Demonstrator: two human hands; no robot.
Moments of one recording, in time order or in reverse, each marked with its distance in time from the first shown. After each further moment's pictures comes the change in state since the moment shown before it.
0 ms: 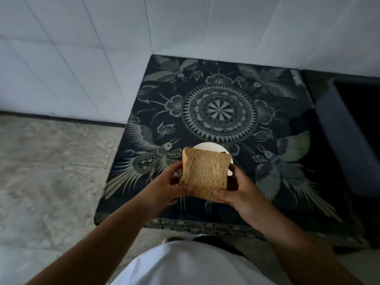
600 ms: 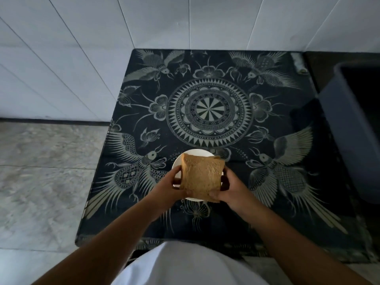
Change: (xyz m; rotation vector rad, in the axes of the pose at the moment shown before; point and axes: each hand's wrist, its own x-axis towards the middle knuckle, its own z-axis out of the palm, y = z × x) left_hand 0.112 -0.010 0.025 0.214 0.113 -0.080; right_hand 0.078 0.023 -0.075 -0.214 0.031 0.150
